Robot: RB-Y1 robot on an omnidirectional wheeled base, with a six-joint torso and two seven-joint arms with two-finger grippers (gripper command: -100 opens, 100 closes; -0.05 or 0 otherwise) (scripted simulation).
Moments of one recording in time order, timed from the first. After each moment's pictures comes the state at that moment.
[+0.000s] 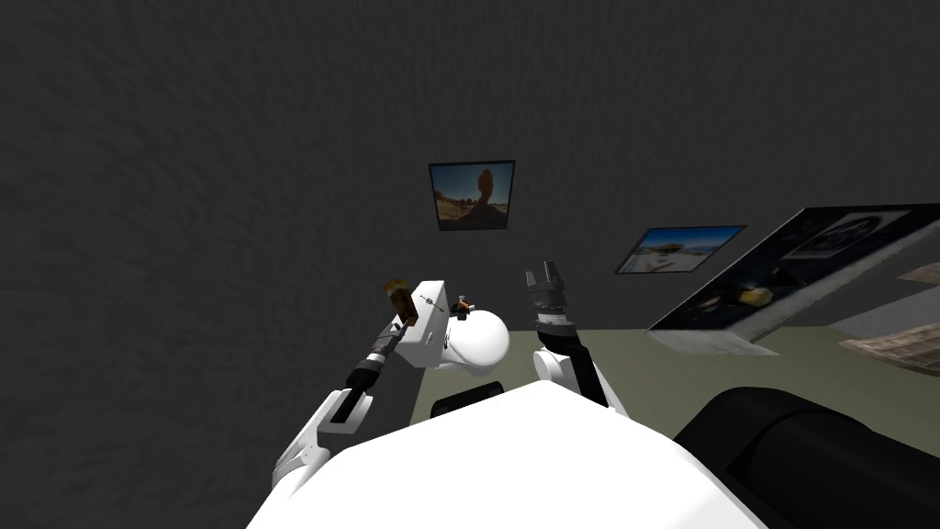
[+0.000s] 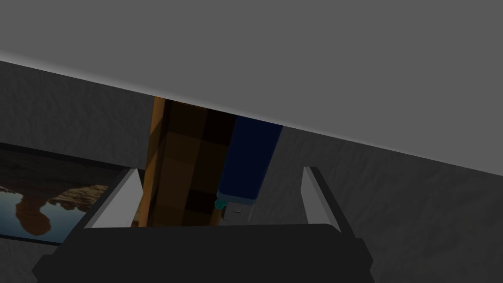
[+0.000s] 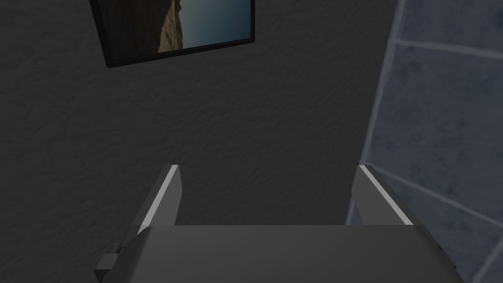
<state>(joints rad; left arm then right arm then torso) 0.10 0.37 0.03 -1.28 -0.45 -0.52 -0.54 0.54 0.02 -0.02 -2.37 -0.04 -0.44 -0.01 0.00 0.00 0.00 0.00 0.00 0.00</state>
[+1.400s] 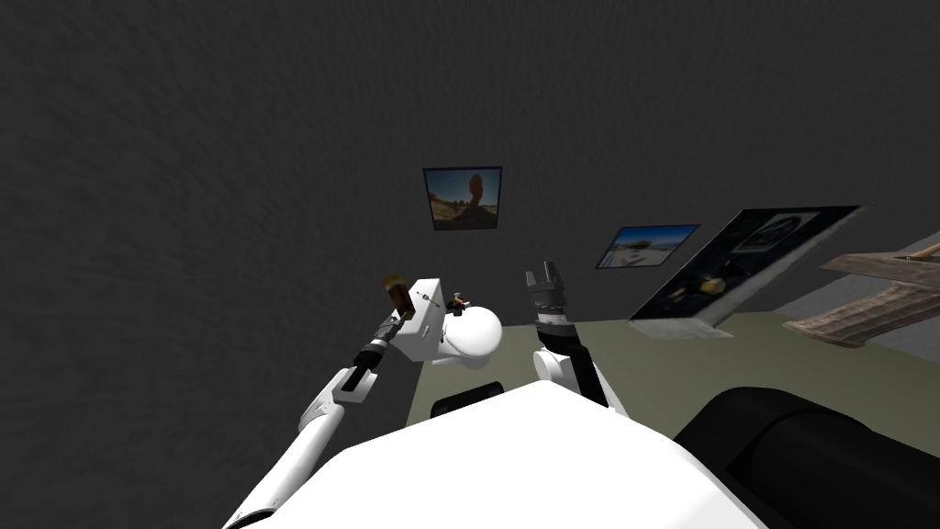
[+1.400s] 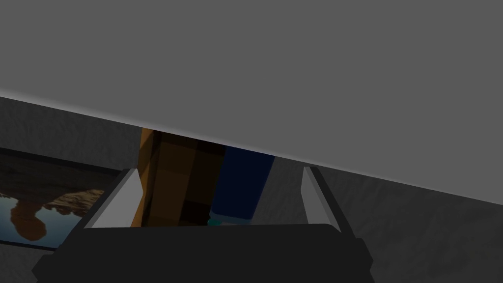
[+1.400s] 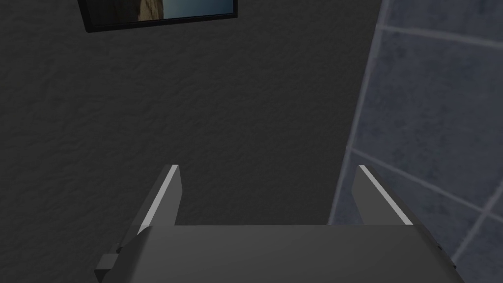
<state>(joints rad) -0.15 0.43 0.00 -0.95 -0.31 -0.57 -0.62 0.54 0.02 -0.02 -2.37 -0.04 -0.44 -0.01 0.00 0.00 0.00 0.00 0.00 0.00</state>
